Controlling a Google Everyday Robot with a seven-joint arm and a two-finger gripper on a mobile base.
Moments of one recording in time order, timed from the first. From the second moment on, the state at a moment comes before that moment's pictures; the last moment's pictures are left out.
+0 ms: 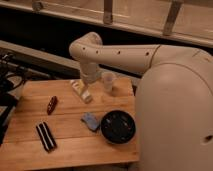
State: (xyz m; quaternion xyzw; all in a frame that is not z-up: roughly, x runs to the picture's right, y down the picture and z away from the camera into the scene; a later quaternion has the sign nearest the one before) arm -0.059 0.004 0.735 -0.27 0.17 0.49 0.81
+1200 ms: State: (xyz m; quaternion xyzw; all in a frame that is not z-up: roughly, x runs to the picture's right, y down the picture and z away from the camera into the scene) arm -0.074 0.008 0.731 -0.28 0.17 0.43 0.84
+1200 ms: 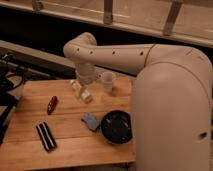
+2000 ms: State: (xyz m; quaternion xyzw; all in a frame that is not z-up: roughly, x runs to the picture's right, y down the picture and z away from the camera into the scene) arm -0.062 0.006 0.734 -0.28 0.17 0.41 0.85
